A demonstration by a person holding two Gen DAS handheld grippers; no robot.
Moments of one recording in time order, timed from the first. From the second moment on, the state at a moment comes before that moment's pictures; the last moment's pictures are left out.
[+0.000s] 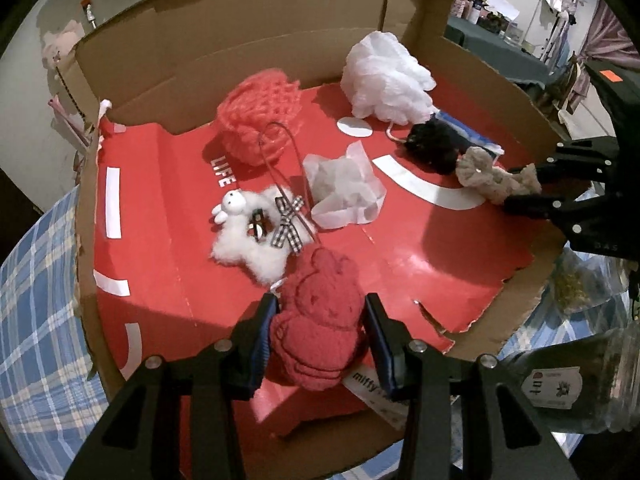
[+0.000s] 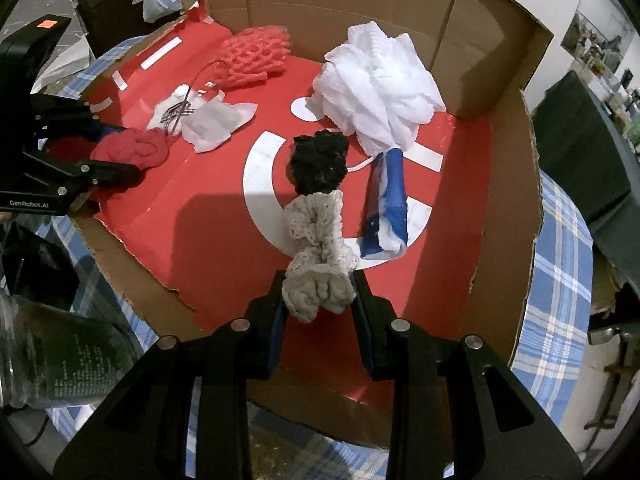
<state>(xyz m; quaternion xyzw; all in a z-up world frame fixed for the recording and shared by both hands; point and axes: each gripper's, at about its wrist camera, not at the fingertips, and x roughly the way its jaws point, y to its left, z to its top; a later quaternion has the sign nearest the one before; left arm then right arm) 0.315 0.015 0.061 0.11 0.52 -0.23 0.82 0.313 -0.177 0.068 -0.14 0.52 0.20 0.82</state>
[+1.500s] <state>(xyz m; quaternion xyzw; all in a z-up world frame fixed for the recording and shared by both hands) 0.135 0.025 0.182 0.02 0.27 -0.20 0.94 0.146 -0.200 0.197 -0.06 0.30 0.14 0.94</state>
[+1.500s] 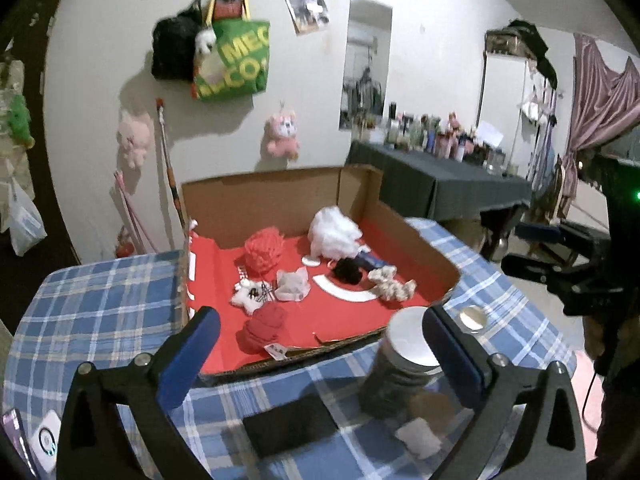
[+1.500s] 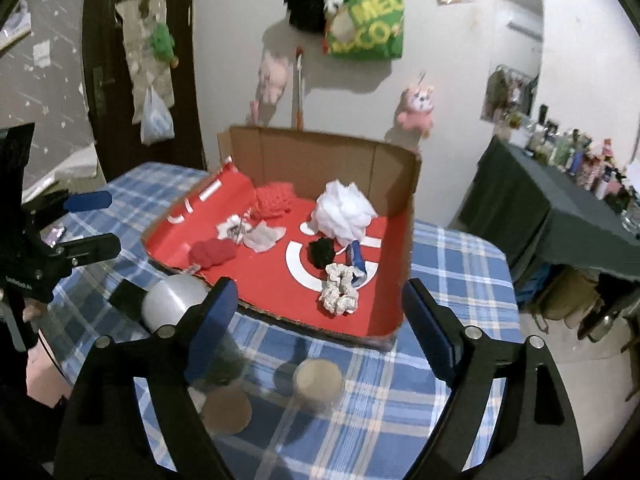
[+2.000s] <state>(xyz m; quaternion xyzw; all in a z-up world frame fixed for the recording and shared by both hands) 0.053 0.026 0.153 -0.04 0.21 -0.16 0.96 0.048 -0.208 0.166 -0.03 0.24 0.08 0.97</state>
